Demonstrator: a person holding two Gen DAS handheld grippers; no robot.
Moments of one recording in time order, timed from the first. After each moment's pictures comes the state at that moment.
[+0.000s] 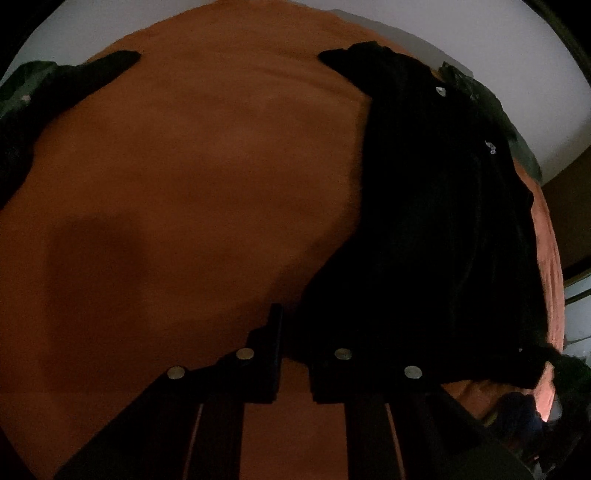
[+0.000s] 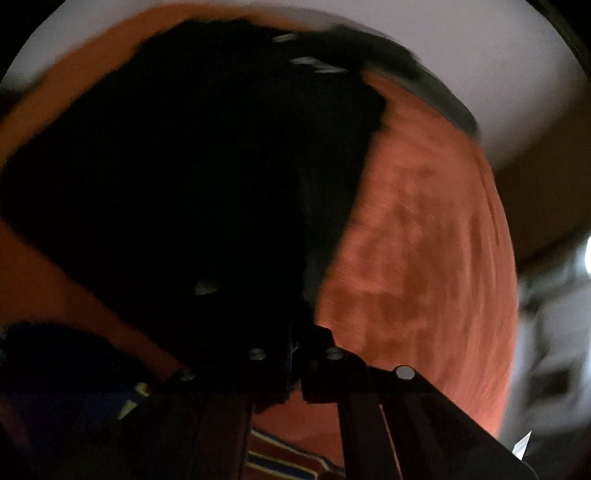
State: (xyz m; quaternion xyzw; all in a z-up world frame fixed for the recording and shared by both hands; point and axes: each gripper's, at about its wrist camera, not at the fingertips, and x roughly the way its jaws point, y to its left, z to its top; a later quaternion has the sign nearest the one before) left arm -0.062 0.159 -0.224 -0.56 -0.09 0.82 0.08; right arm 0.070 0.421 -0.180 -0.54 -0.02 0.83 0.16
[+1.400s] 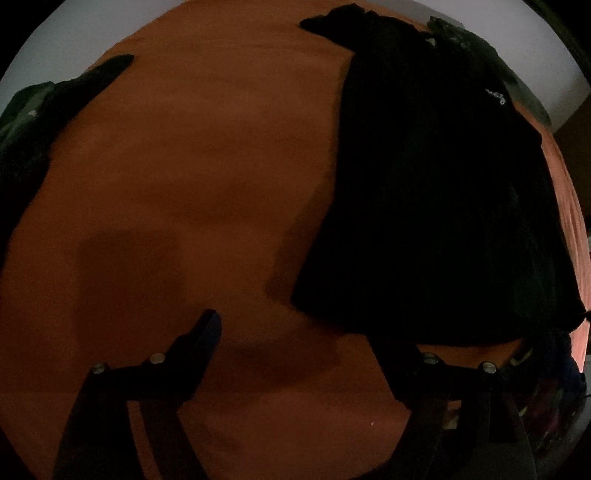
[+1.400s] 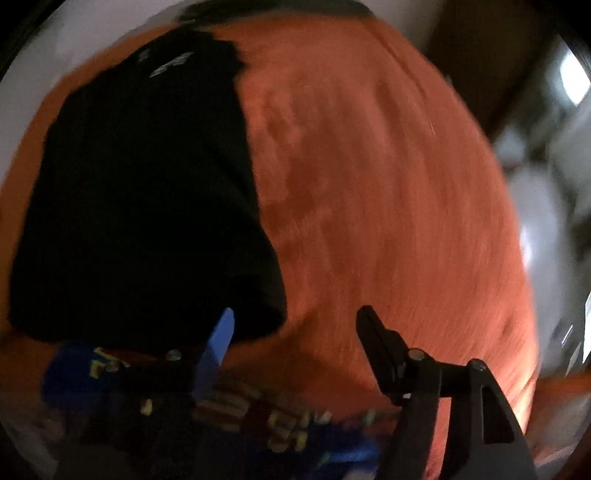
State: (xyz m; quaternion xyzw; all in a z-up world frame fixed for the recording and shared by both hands) left arm -0.087 0.155 -0.223 -0.59 0.00 0.80 0.07; right arm 0.123 0.487 -0.157 -0.57 0.09 0.78 0.22
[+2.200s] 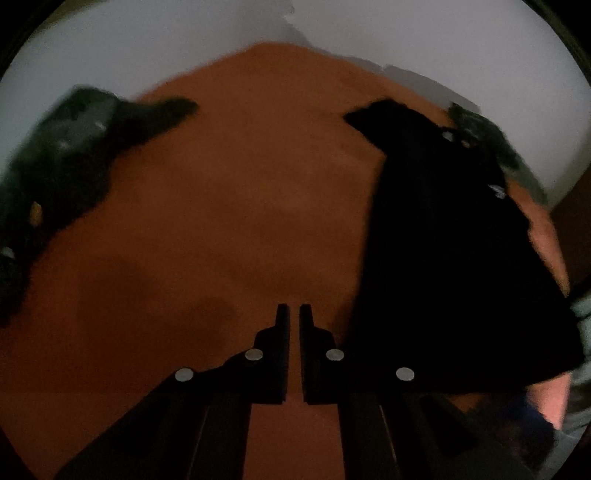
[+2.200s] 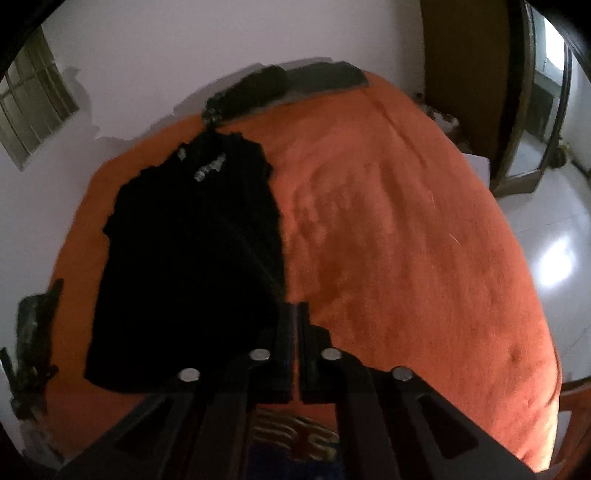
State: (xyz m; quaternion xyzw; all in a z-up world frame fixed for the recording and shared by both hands) left arm -0.123 0.144 -0.168 -0.51 -0.08 0.85 0.06; right arm 0.172 0.514 -0.078 -0.44 0.22 0.85 0.20
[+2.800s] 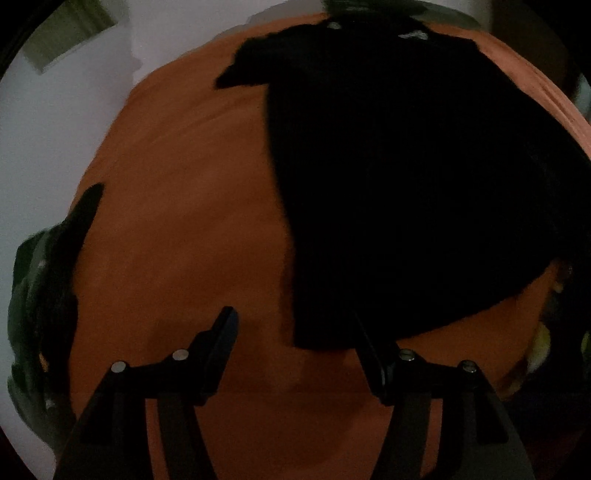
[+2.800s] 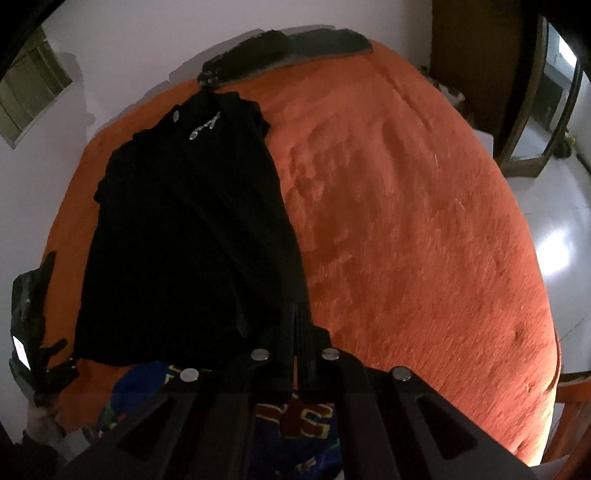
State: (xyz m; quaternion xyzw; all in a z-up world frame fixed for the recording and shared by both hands) left arm -0.112 0.245 -0.225 -0.50 0.25 0.81 0.14; right arm 0.166 0.518 -0.107 -0.49 0.23 0.82 0.17
